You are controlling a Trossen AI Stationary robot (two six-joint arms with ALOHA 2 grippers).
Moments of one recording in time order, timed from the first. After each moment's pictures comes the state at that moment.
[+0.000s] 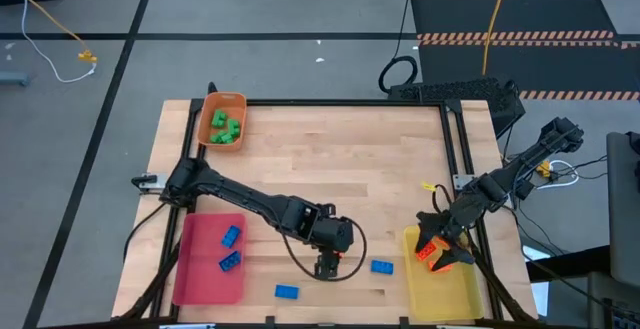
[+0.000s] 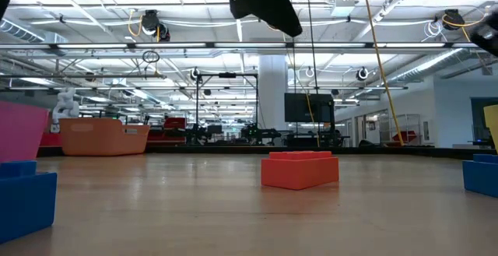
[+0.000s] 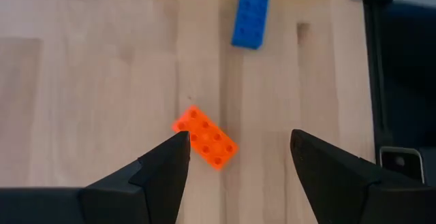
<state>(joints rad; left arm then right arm) -0.33 2.07 1.87 -0.83 -0.03 -0.35 0.60 0.68 0.38 -0.20 -0.29 0.66</state>
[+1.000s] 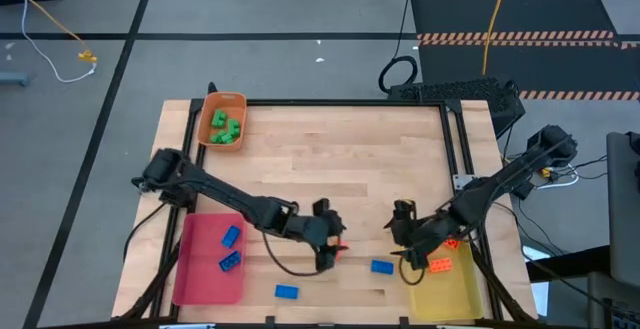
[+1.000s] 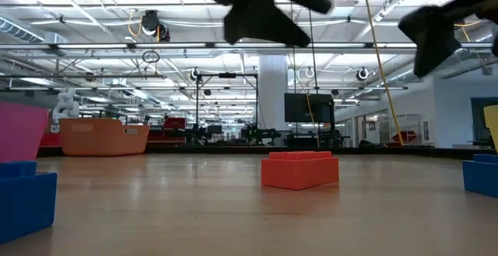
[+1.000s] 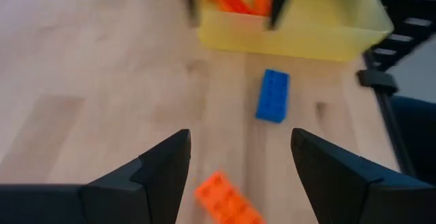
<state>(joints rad) -0.34 1.88 1.35 -0.12 -0.21 -0.35 0.60 1.19 0.70 -0.43 0.23 0.35</state>
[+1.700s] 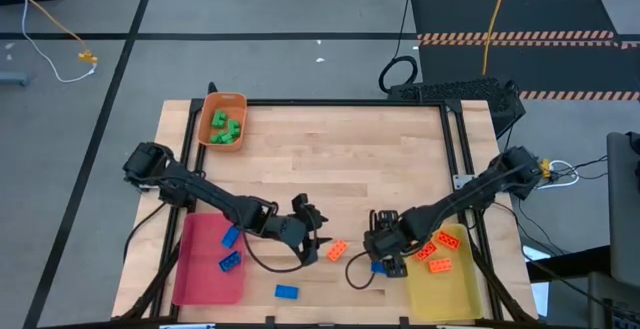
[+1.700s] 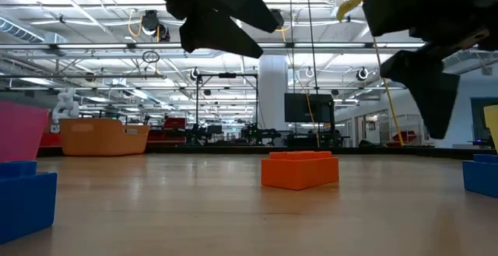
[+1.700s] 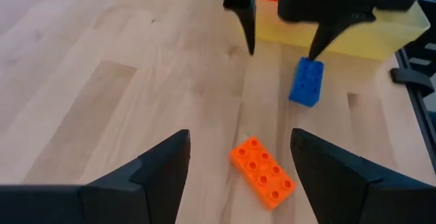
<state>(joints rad) -0.39 1.73 1.10 -0.03 -0.36 -0.43 0.48 1.65 1.05 -0.75 -0.08 0.46</state>
